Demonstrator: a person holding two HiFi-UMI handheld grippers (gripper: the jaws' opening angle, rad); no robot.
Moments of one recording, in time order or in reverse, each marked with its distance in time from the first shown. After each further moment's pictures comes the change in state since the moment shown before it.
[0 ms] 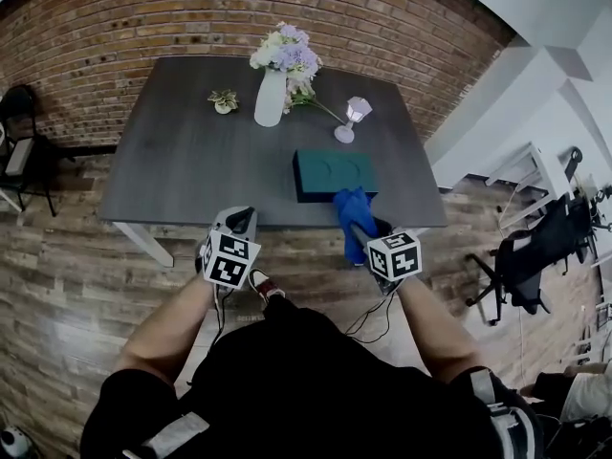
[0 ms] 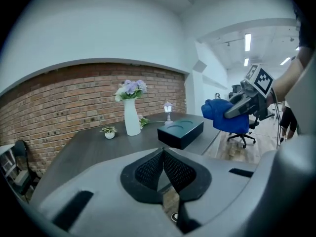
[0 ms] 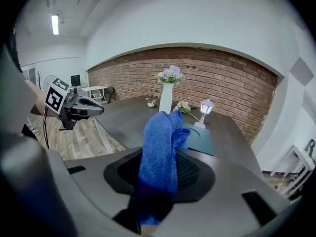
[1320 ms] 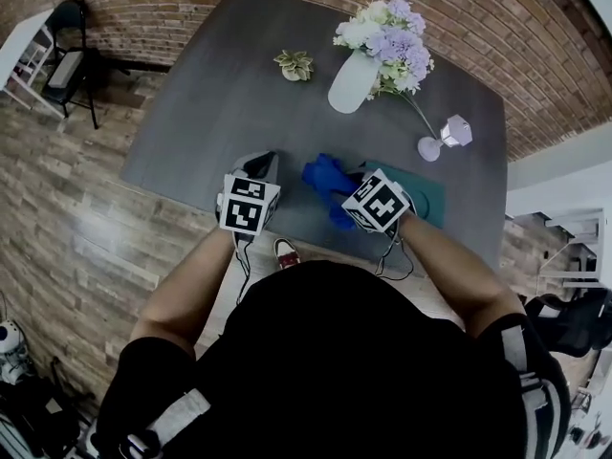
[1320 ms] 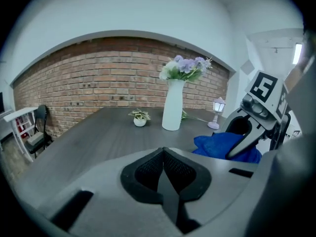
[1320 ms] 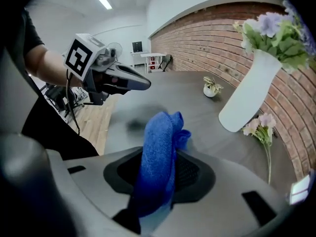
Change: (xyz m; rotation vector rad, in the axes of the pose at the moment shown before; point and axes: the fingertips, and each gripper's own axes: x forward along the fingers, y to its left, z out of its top) left arm 0.106 0.158 -0.012 -0.328 0.106 0.238; right arm 0.240 0.088 0.082 -0.539 0.318 0.606
